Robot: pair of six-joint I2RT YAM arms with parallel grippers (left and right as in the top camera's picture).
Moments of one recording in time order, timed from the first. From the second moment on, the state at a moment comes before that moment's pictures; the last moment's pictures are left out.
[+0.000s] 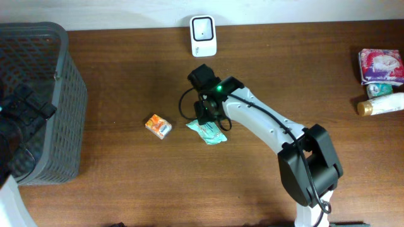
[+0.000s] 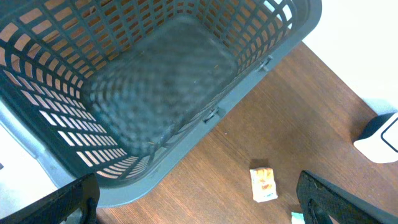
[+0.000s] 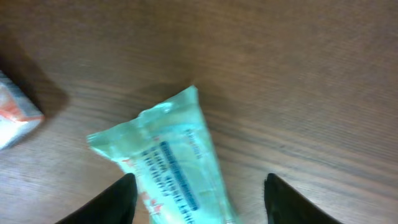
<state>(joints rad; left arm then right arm) 0.33 1.38 2.18 -1.69 -0.17 -0.47 0.60 2.01 1.59 -0.89 0.06 0.37</state>
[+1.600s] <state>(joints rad) 0.33 1.38 2.18 -1.69 -0.17 -0.47 0.37 2.24 1.89 -0.02 -0.16 0.13</state>
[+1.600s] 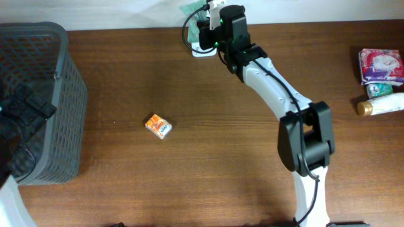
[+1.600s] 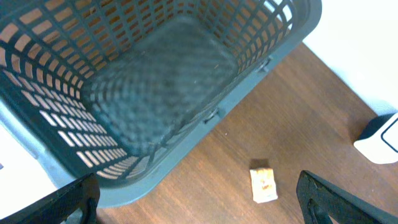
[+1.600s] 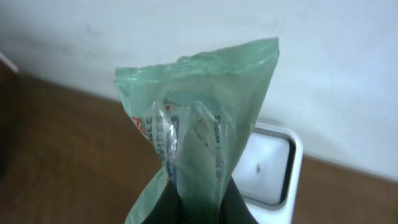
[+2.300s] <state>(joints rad) 0.33 1.38 2.18 -1.69 -0.17 -0.47 0.30 2.43 1.89 0.29 -0.10 0.45</state>
